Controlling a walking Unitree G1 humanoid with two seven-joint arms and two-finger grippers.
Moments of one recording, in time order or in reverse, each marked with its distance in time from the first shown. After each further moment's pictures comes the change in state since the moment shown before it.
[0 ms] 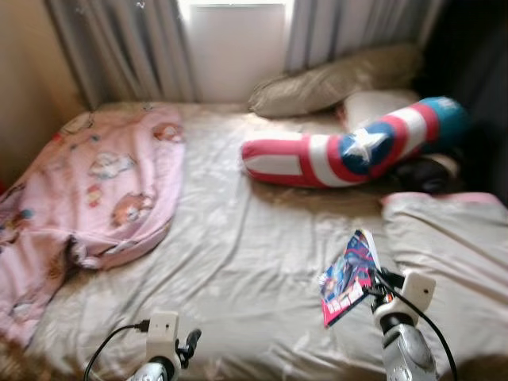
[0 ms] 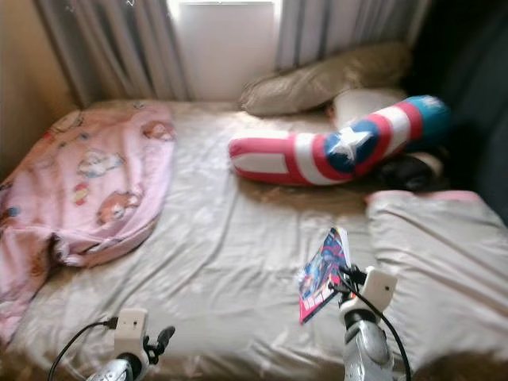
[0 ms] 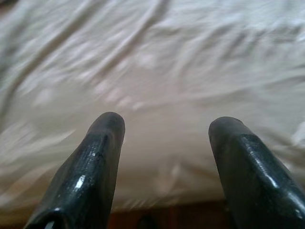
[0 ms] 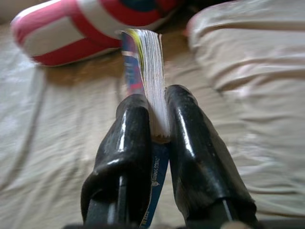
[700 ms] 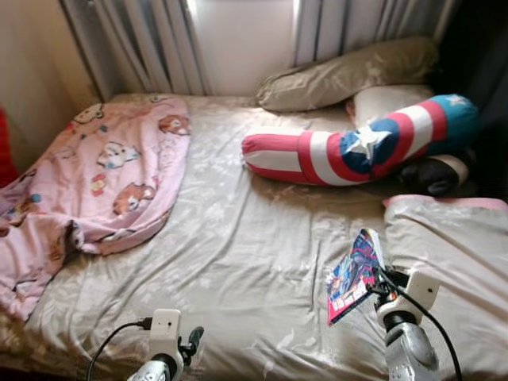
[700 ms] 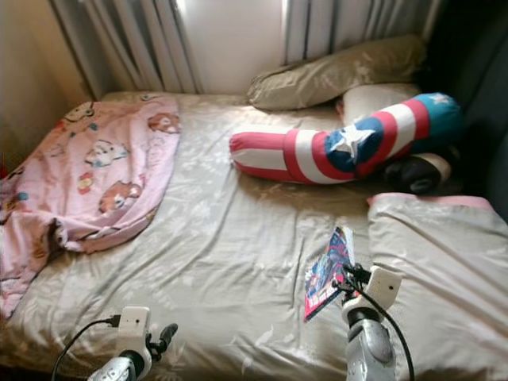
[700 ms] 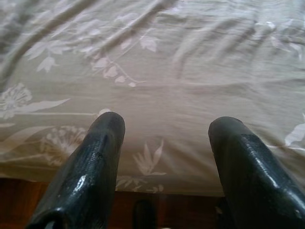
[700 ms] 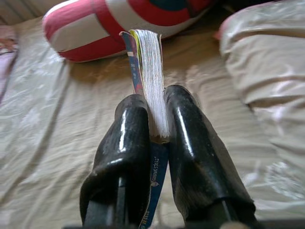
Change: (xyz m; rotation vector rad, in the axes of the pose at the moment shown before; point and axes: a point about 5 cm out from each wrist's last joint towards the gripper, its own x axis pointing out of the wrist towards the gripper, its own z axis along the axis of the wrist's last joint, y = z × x) left arm -0.001 -0.001 -0.003 -0.007 0.007 0.003; right arm 0.007 0.005 0.008 0.019 -0.029 0.023
